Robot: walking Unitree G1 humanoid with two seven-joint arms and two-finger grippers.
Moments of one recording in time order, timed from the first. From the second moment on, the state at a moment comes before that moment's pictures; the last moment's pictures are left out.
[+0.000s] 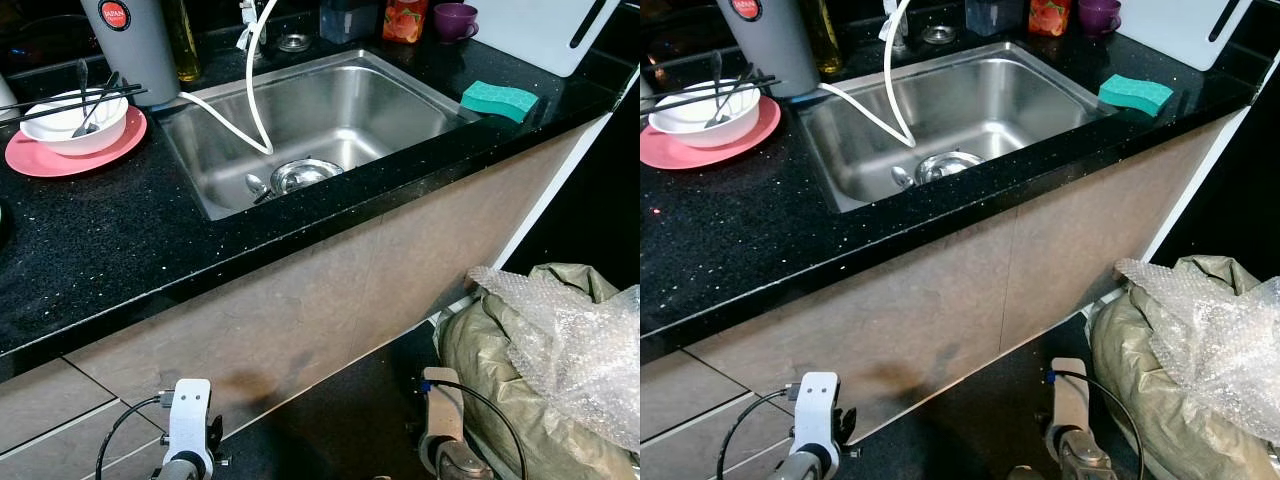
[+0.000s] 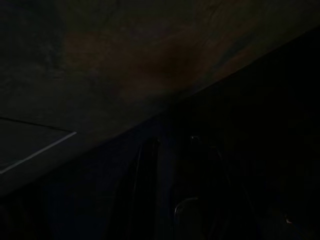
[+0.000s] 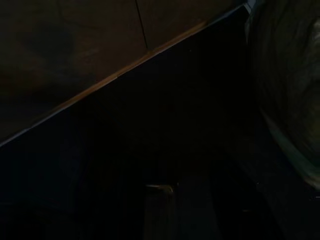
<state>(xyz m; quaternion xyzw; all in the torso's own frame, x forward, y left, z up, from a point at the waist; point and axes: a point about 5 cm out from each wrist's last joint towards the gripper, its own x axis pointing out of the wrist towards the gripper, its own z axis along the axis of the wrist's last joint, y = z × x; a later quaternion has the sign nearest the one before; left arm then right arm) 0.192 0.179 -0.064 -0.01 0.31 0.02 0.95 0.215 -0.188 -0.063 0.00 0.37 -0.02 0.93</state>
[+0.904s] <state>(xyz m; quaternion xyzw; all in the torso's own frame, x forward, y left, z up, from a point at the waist) 0.190 0.177 -0.064 -0.01 0.31 0.01 0.95 0.219 -0.188 -0.059 -0.04 0.35 -0.01 0.94</state>
